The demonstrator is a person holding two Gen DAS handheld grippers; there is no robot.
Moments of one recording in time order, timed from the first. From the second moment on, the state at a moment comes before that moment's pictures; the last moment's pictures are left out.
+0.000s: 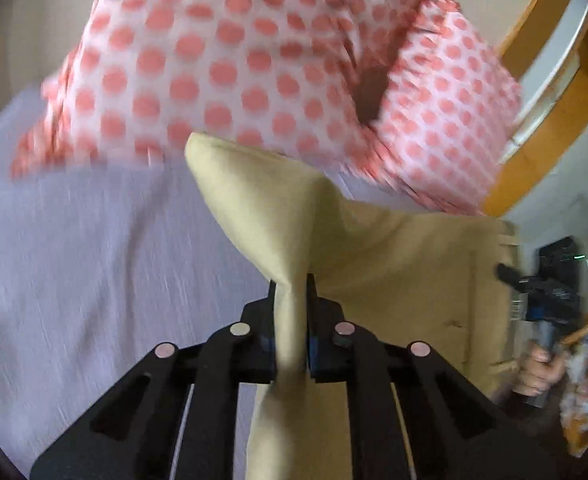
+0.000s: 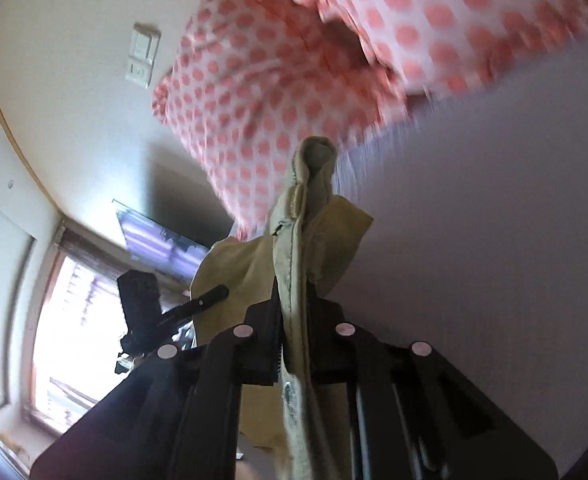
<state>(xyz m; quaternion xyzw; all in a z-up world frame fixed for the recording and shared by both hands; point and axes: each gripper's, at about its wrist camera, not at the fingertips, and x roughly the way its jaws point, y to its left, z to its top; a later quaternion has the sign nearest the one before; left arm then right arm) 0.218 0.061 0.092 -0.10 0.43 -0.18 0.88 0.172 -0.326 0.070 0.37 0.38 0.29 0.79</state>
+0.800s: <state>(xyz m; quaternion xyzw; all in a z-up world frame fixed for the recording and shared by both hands) 0.229 0.045 0.042 -0.11 0.49 -0.14 0.85 0.230 -0.303 0.046 0.29 0.48 0.11 0.82</state>
